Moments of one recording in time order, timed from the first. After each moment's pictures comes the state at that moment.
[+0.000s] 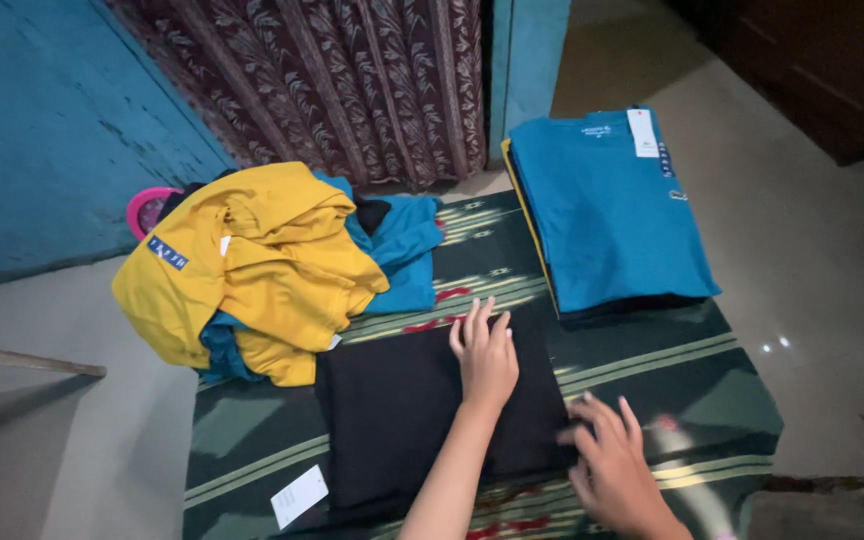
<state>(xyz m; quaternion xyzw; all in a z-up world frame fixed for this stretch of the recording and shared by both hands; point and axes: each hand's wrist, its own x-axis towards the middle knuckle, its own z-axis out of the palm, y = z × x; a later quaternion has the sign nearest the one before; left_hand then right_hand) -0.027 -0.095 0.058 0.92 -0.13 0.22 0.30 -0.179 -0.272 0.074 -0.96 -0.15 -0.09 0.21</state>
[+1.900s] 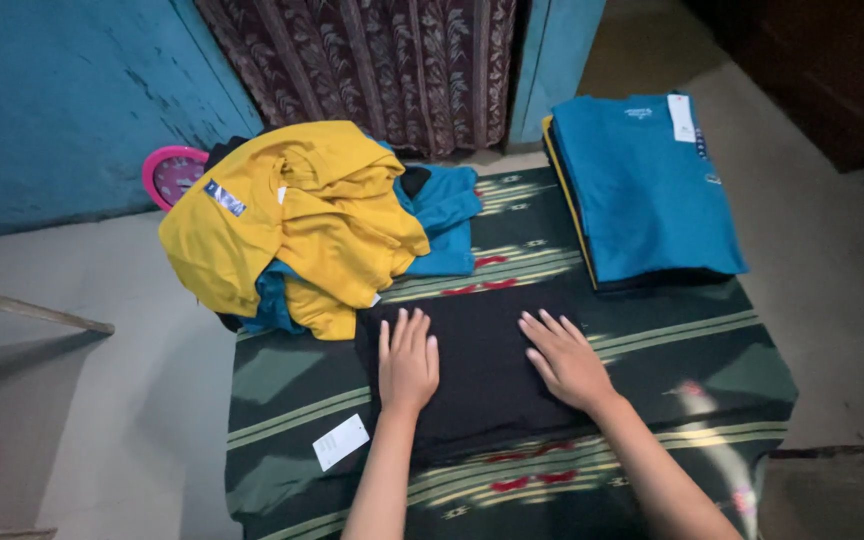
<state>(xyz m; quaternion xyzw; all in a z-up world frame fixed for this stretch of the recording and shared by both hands) -0.080 0.102 0.023 0.96 -0.09 0.18 0.19 -0.086 -0.197 0.060 -0.96 -0.22 -0.03 0.15</state>
